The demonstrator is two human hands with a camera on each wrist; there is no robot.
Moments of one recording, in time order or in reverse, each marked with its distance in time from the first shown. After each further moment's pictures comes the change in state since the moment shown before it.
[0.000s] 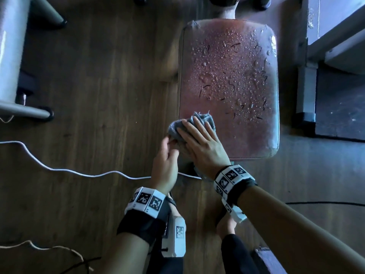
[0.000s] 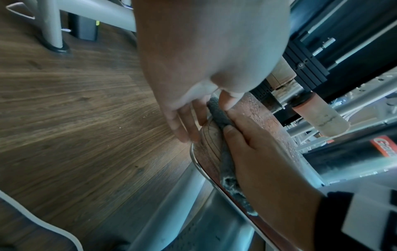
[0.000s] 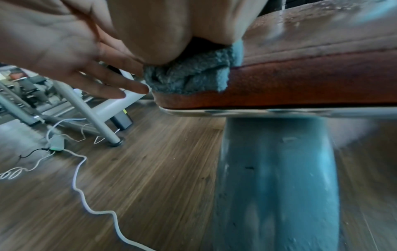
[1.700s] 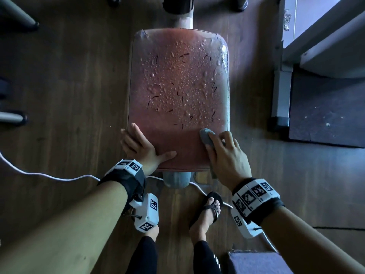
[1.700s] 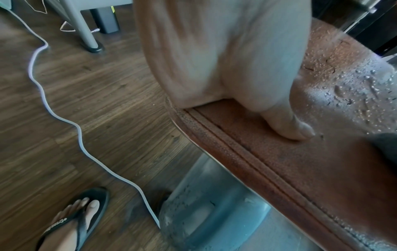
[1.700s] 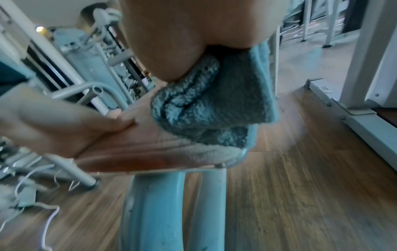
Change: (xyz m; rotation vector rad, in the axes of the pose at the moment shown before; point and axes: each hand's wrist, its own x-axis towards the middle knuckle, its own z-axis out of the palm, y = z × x) left_hand 0.030 0.046 0.098 0.781 0.041 -0.068; right_hand -0.074 0.126 -0.110 -0.043 -0.078 0.460
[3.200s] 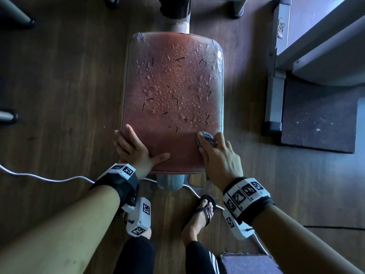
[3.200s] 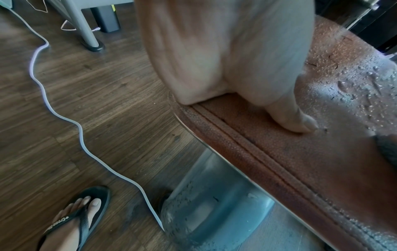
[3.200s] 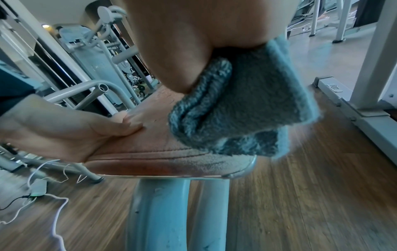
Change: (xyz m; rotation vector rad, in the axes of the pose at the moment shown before) left_hand 0.000 -0.003 0.005 -0.010 0.035 0.009; right_hand 0.006 -0.007 -0.015 -0.074 -0.205 0.081
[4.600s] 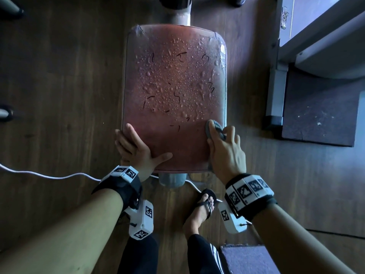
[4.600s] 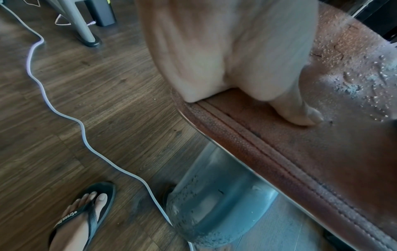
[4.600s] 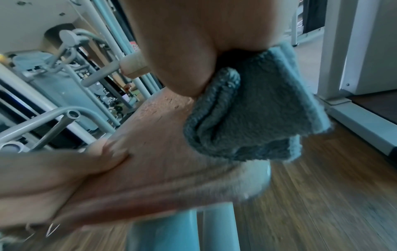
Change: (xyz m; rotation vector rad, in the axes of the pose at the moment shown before) left_hand 0.002 -0.003 0.003 -0.008 0.034 0.021; right_hand 0.015 -0.001 -0.002 0.045 0.021 0.151
